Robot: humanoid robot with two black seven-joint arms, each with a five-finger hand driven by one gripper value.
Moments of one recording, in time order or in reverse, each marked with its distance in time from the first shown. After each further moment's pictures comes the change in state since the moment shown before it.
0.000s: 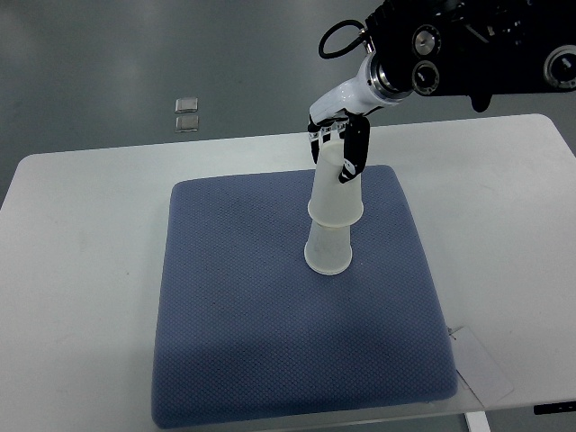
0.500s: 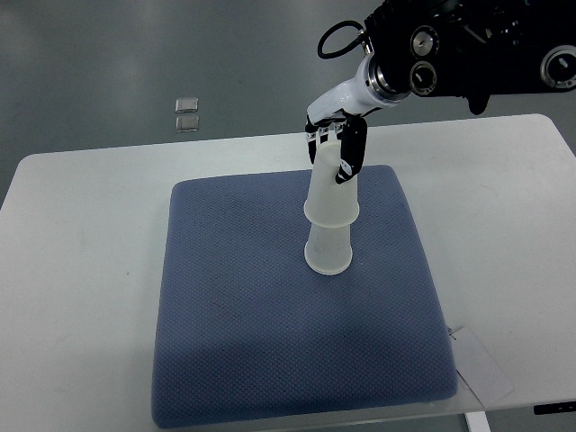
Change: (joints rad) left arm 0.000 0.000 0.000 0.000 0.000 0.000 0.000; right arm -0.003 0.001 -0.007 0.002 0.026 -0.020 0.000
